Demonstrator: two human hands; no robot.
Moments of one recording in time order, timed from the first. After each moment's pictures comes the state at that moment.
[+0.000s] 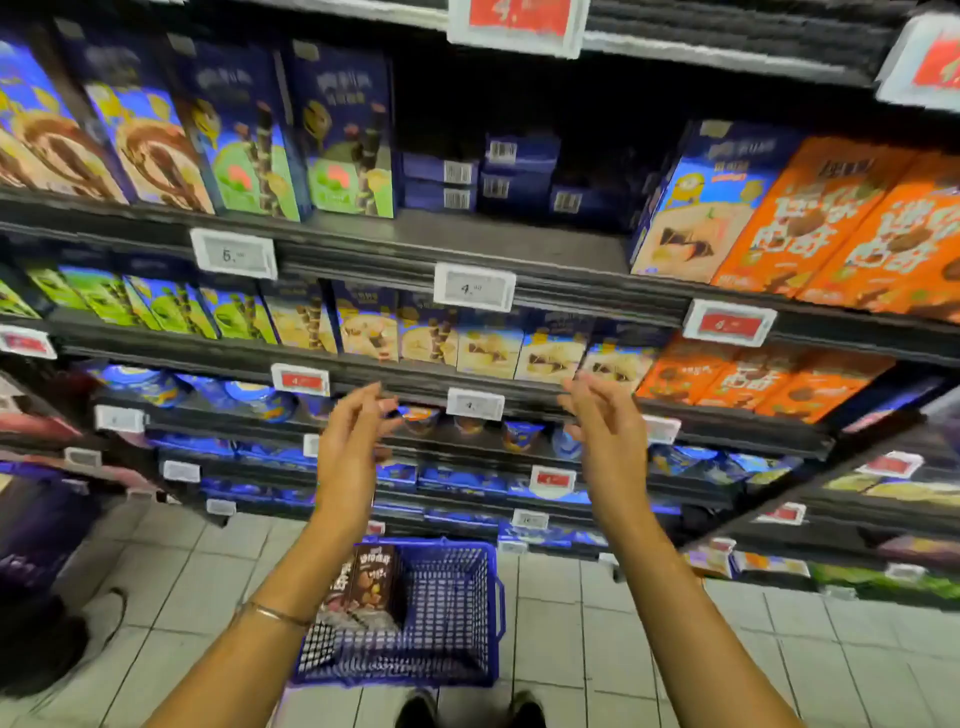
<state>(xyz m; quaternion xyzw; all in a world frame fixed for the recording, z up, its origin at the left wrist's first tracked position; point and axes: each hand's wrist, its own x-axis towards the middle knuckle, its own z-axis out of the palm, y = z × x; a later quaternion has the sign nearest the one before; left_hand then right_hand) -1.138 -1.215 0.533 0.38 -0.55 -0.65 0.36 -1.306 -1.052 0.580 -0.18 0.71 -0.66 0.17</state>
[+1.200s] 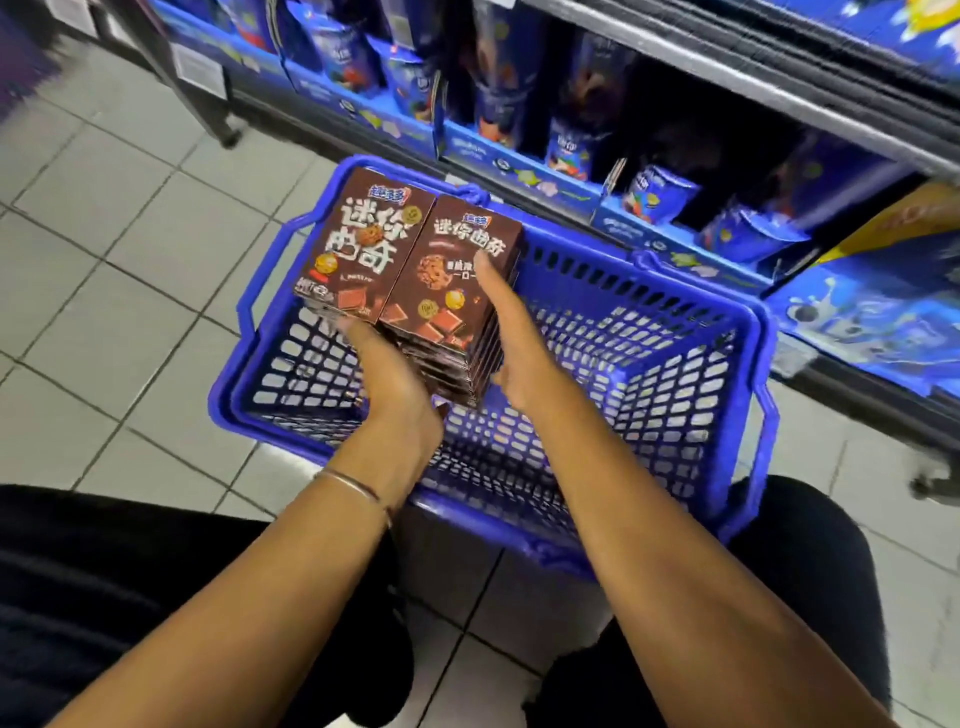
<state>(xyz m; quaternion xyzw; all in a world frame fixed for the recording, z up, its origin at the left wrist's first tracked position) -1.061 -1.206 -0.188 0.63 -0.08 -0.69 0.34 -1.165 -1.203 -0.196 -0.10 0.60 -0.47 0.63</state>
